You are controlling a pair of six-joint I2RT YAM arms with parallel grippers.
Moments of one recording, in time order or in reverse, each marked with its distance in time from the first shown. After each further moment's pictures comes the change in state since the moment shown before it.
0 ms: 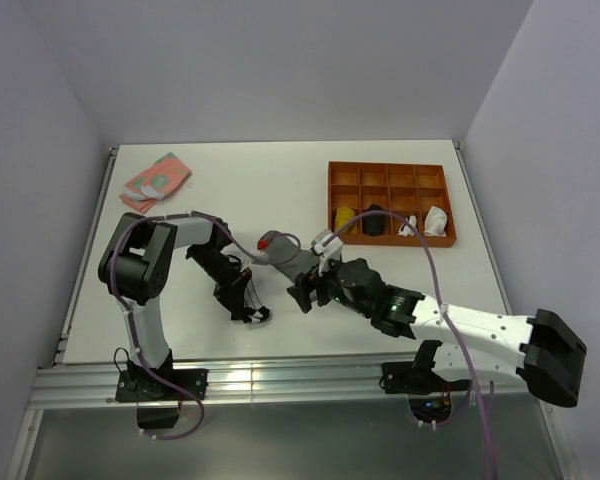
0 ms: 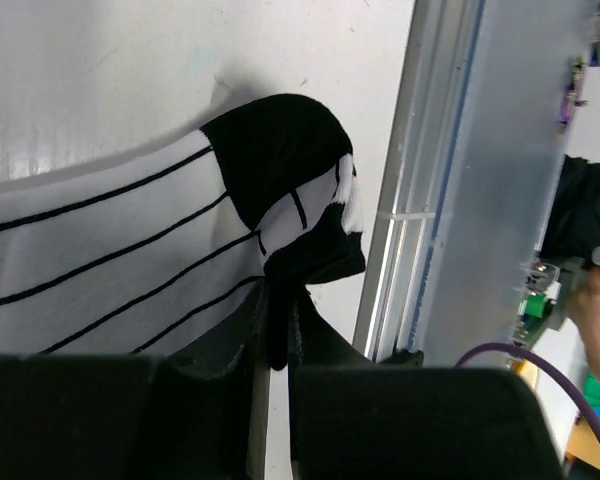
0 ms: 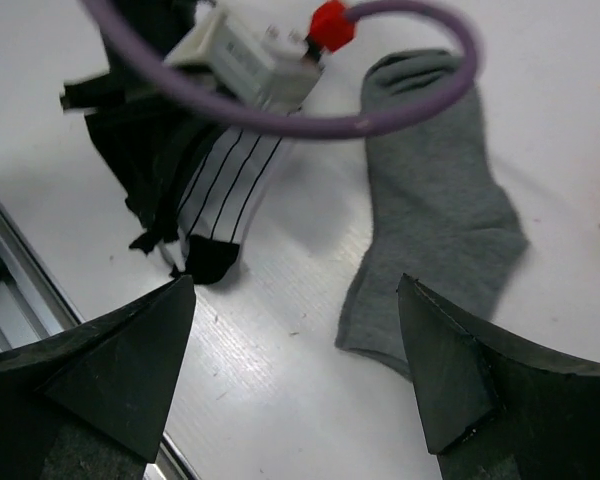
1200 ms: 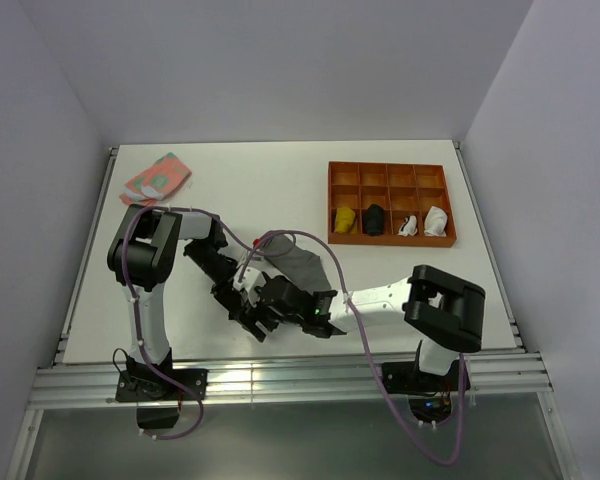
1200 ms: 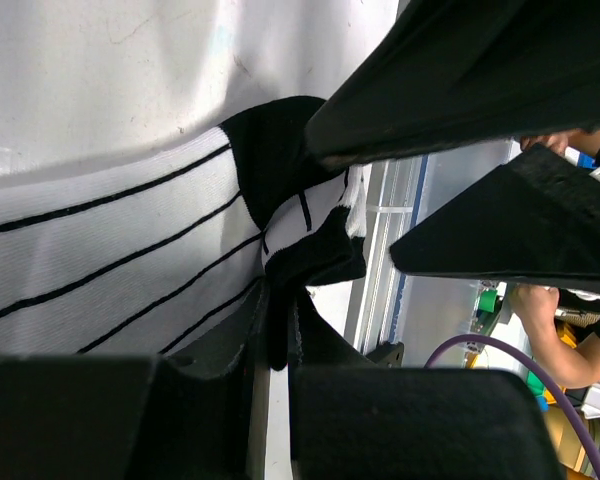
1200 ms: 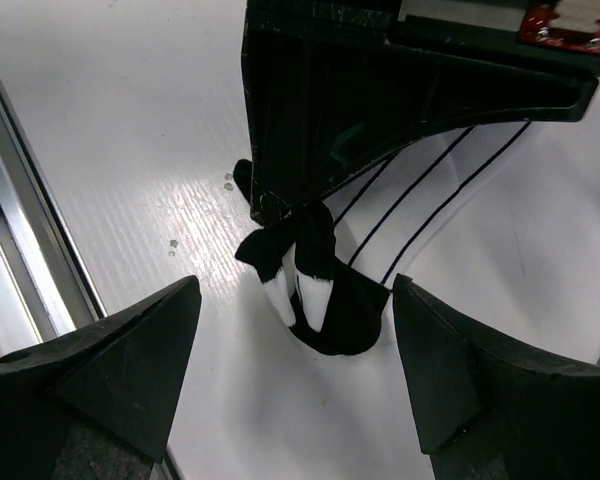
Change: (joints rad) left arm 0.063 0.144 0.075 -0.131 0.046 0.105; right arm 0.220 0.665 0.282 0.148 -0.092 -0.129
